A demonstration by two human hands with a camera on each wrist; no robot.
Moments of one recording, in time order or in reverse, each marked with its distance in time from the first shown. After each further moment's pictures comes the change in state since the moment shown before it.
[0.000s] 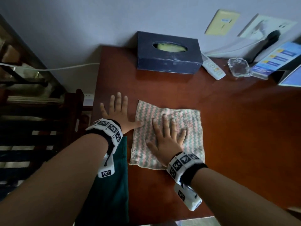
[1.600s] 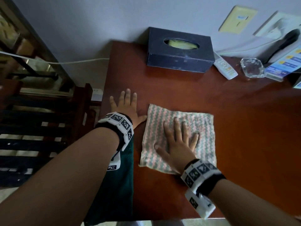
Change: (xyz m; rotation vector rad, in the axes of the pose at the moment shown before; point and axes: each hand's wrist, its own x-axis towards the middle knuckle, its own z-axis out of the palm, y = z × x) left_hand -0.007 0.003 -0.007 0.120 0.034 0.016; right_hand -0.022 0.013 0.003 0.004 -0.011 -0.024
